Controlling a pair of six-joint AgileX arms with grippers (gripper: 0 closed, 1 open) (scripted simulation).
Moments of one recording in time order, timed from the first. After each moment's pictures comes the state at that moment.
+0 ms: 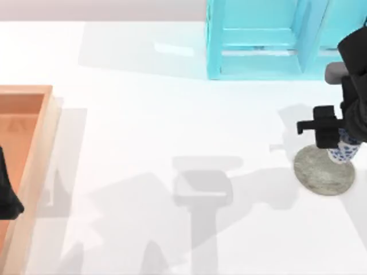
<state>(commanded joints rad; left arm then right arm) 0.00 0.00 0.00 0.00 0.00 0.00 0.33 1.59 1.03 -0.62 0.20 0.29</state>
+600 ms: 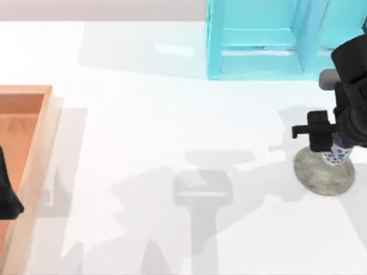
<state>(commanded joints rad) 0.00 0.00 0.00 0.00 0.00 0.00 0.32 1.66 1.00 -0.51 0.19 0.28</state>
